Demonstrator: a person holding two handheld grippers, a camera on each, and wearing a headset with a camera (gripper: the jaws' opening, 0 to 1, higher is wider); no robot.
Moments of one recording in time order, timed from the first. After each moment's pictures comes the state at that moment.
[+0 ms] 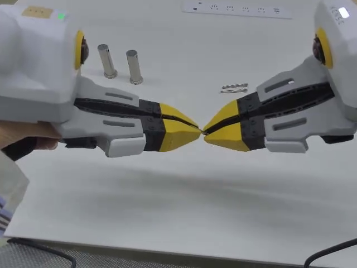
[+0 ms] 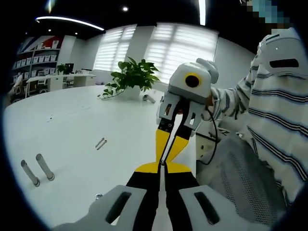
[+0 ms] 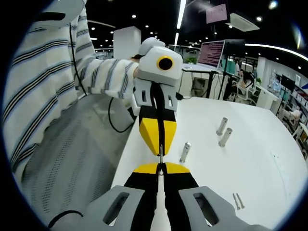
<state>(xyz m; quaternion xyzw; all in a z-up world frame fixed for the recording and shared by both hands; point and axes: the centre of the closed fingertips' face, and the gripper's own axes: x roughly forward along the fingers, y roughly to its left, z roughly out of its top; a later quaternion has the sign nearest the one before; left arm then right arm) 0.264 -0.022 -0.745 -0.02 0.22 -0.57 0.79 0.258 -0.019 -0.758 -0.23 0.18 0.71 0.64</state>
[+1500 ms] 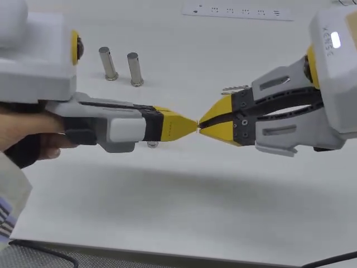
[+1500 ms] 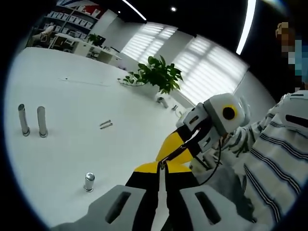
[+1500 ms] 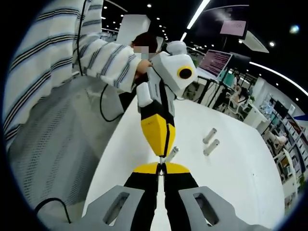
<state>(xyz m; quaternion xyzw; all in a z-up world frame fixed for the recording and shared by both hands) 0.273 -0.016 -0.744 -0.20 0.31 -0.49 0.79 0.265 -0.012 -0.757 -0.33 0.11 0.67 0.65</state>
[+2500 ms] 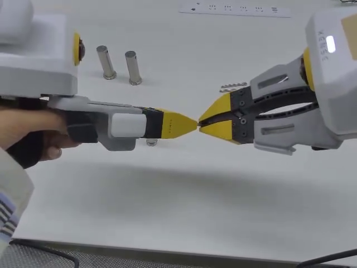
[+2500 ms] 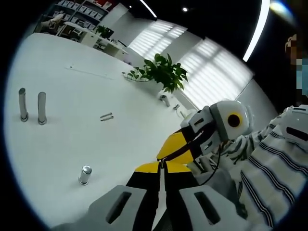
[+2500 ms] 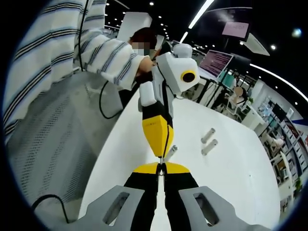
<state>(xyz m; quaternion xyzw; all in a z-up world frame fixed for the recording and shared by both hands) 0.271 -0.018 -0.748 -0.23 0.34 -0.48 0.77 0.266 -0.013 -0.756 -0.35 0.10 0.66 0.65</state>
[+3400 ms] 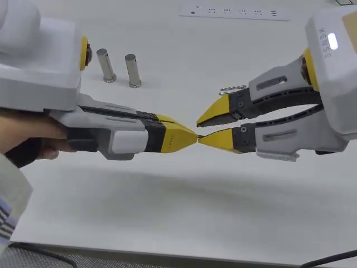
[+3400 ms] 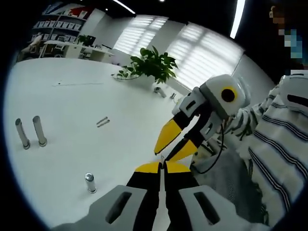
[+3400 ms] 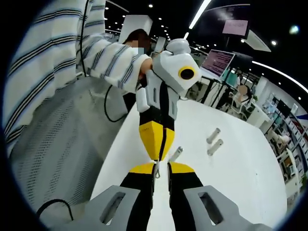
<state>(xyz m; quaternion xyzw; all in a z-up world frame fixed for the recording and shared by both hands) 0.260 -0.020 -0.755 -0.10 0.31 -0.53 0.78 0.261 -0.014 -0.755 -0.33 0.12 0.68 0.64</state>
